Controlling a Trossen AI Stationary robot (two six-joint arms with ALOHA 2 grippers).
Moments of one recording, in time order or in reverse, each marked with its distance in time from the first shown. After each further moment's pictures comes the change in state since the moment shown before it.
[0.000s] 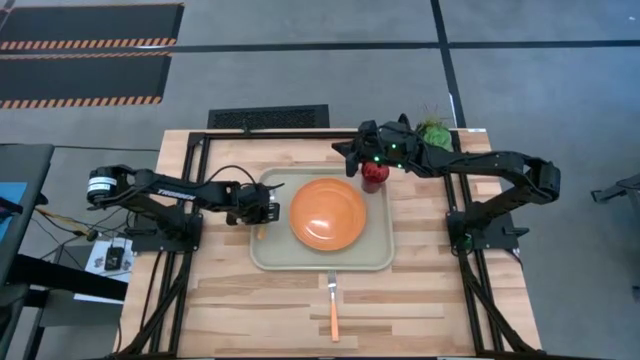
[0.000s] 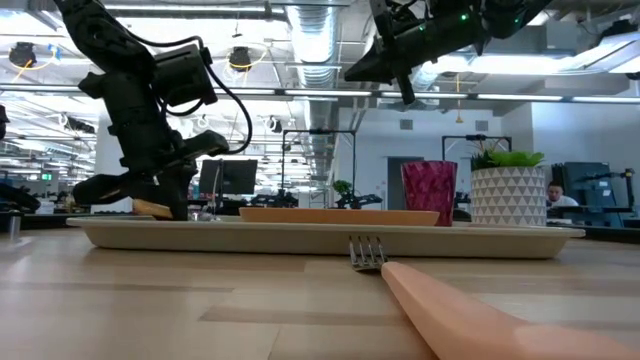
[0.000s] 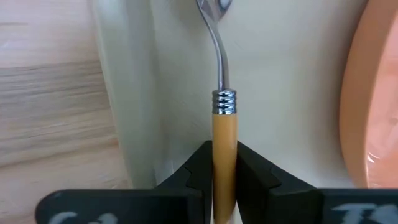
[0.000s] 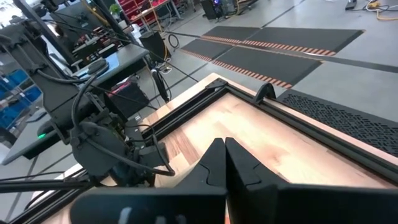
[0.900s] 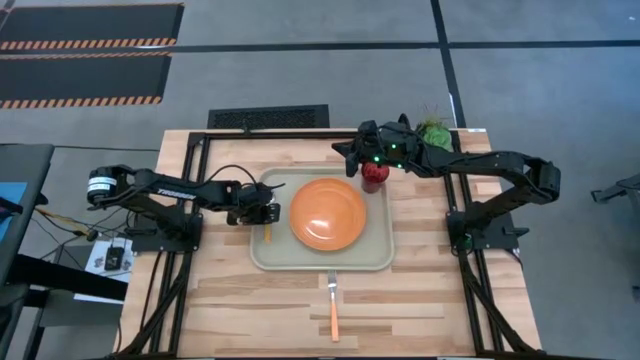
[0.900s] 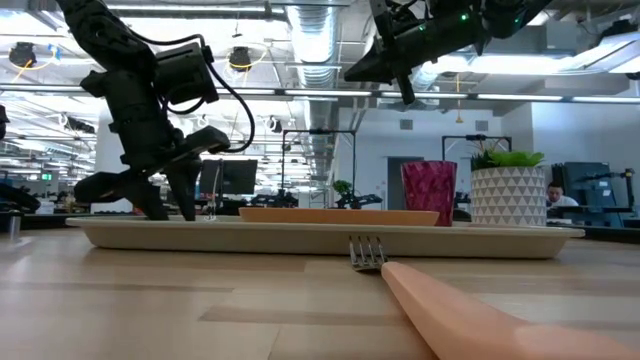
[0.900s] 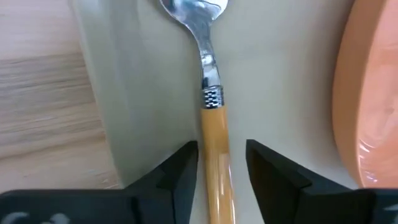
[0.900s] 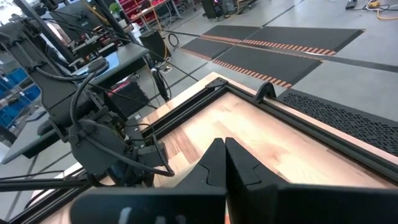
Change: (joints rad) left arm 0.000 0.000 0.013 -0.019 0.029 0.020; right arm 0.000 0.000 0.000 -0.003 -0.001 -0.002
